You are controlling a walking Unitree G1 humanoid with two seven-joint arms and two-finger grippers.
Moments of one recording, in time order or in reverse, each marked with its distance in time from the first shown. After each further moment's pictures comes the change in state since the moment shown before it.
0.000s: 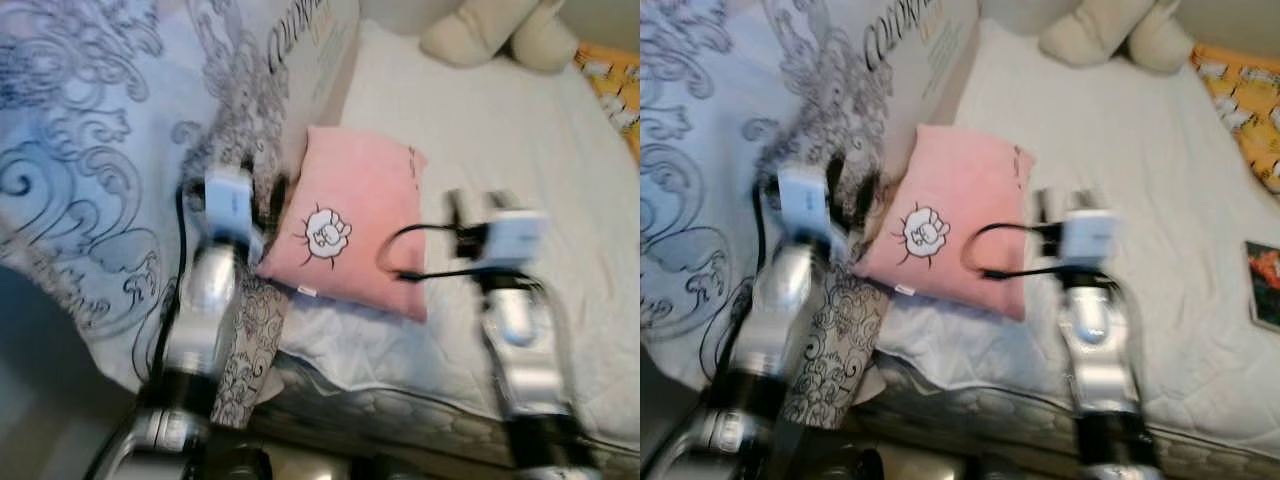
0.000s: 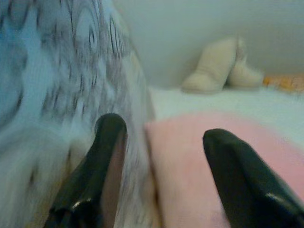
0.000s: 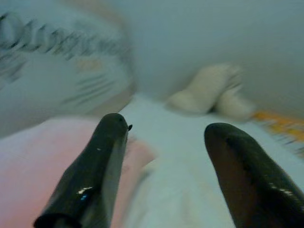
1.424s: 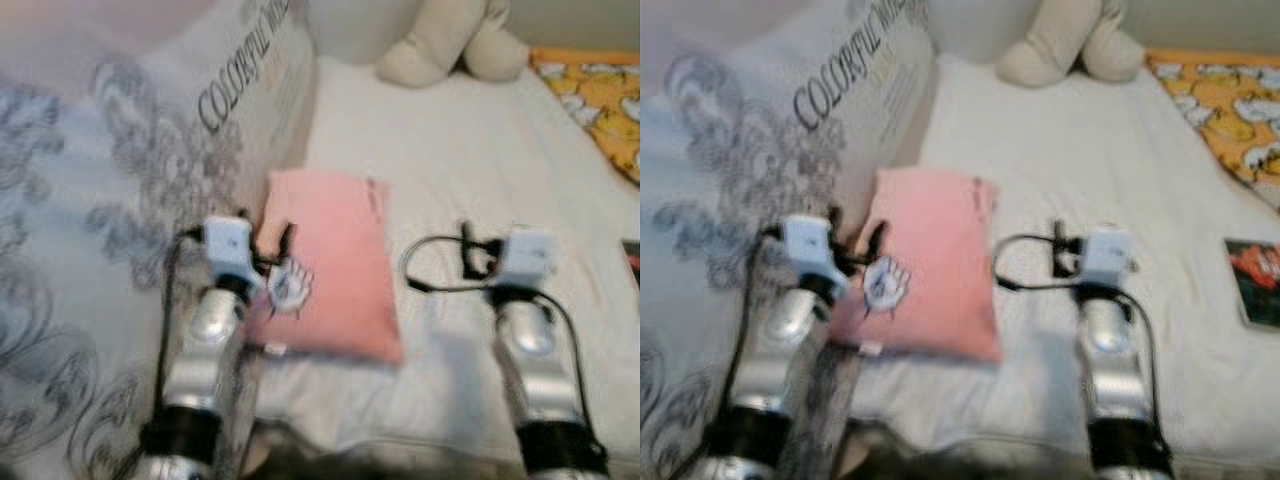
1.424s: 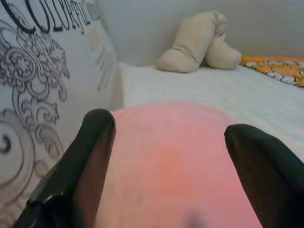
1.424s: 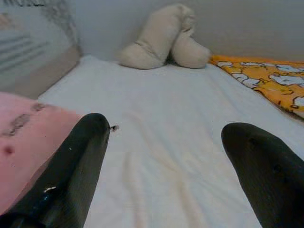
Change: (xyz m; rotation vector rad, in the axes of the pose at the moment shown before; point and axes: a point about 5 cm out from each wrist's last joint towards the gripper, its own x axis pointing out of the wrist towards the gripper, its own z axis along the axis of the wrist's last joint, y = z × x) left arm -0.024 -0.013 -0.028 -0.177 0.137 -0.001; right arm -0.013 -0.012 -0.042 0.015 0.271 -0.045
